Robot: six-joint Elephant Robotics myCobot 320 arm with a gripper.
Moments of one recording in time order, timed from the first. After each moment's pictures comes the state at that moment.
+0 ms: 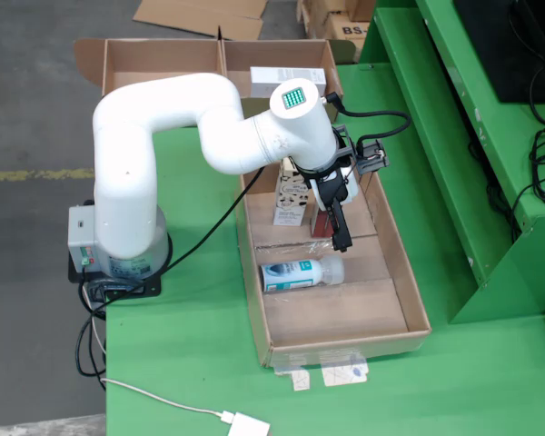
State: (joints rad) arm 0.01 -0.09 -1.25 0.26 1.56 0.01
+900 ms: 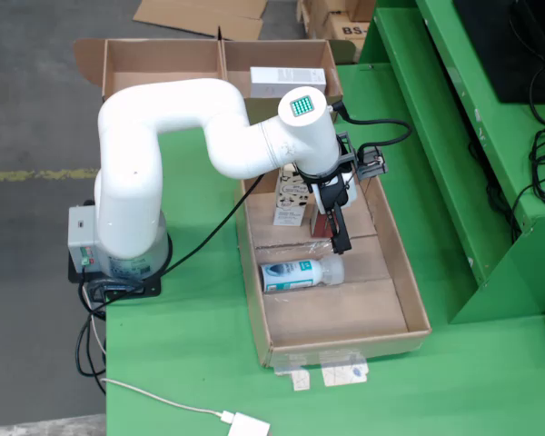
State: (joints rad) arm 0.03 -0.13 -1.31 0.31 1.58 0.02
